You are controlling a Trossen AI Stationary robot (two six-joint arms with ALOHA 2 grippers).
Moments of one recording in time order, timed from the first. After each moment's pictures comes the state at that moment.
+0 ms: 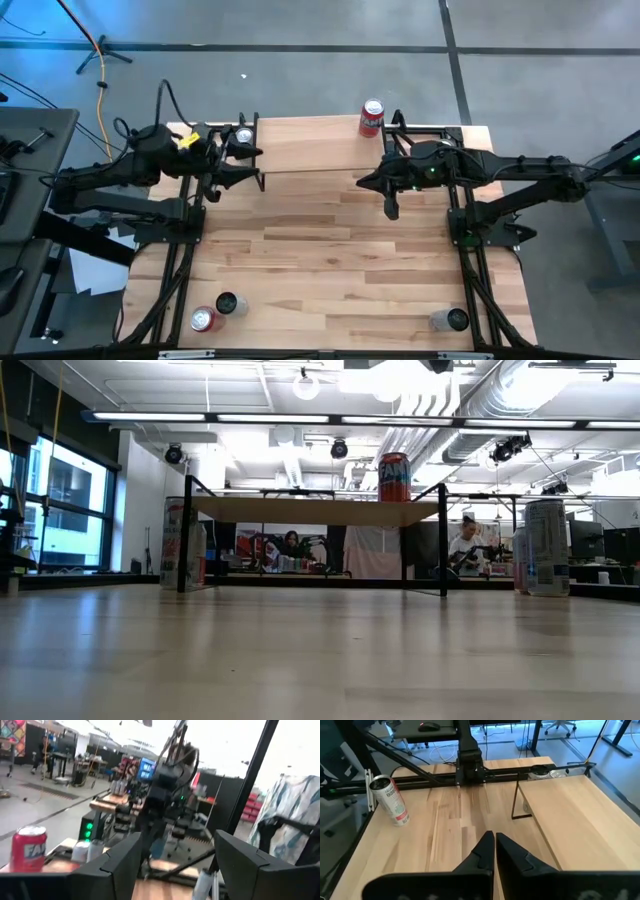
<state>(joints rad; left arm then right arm) 0.13 0.78 0.95 0.00 0.12 -0.30 0.00 1.15 1.19 -0.44 0.05 0.07</state>
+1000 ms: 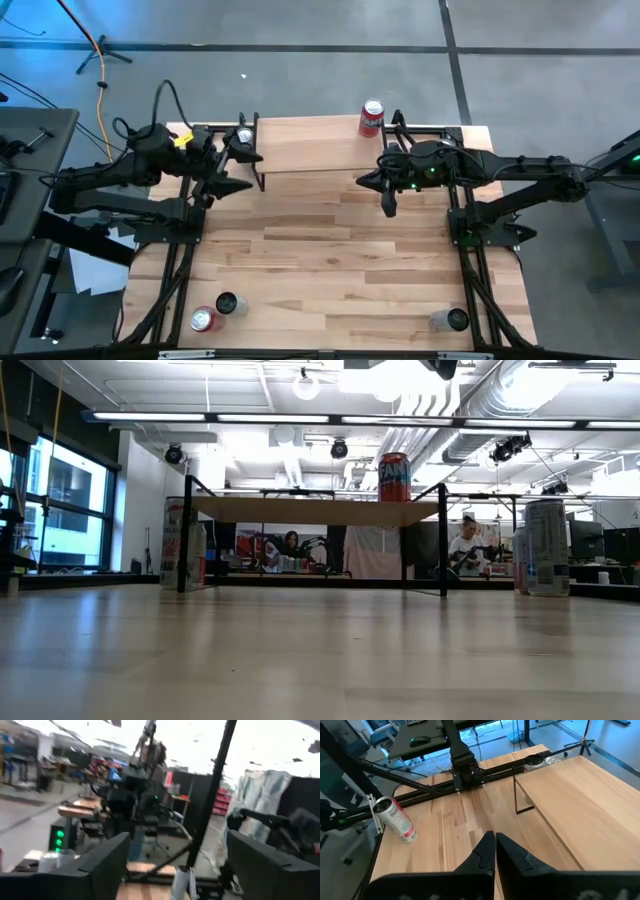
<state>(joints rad) 0.13 0.79 0.95 0.03 0.29 -0.28 0.00 1.15 1.19 -0.44 0.08 0.26</state>
